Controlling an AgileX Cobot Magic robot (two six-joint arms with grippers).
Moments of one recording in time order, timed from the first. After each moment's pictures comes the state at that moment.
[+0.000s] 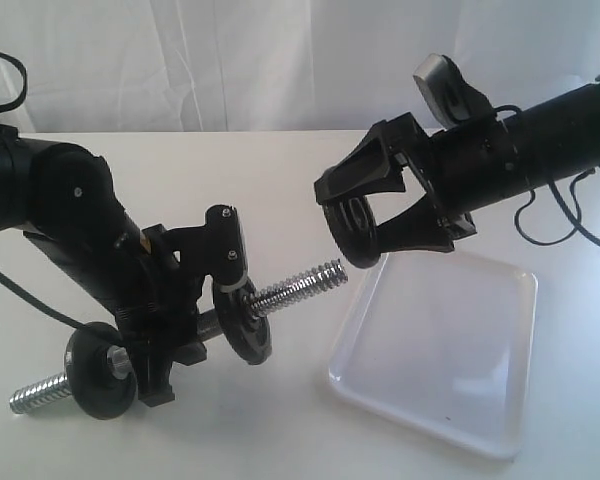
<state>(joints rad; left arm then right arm) -0.64 1.62 -0.98 -0.23 0.65 0.97 0.11 1.72 -1.13 1.19 1.19 -0.74</state>
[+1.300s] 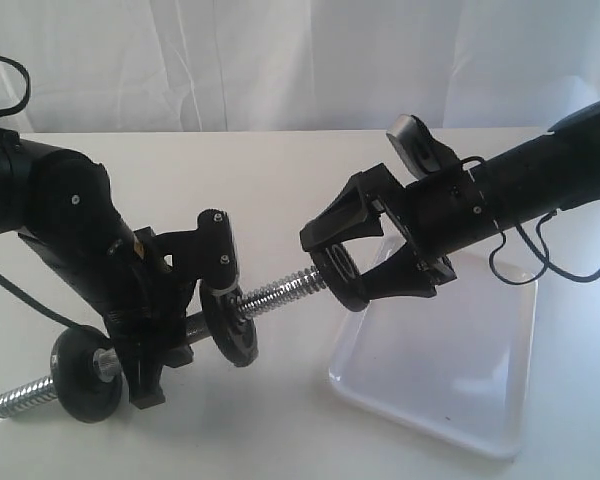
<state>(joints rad) -0.64 1.62 -0.97 -0.16 0.66 0.88 0.16 1.83 -1.09 1.20 1.18 -0.75</state>
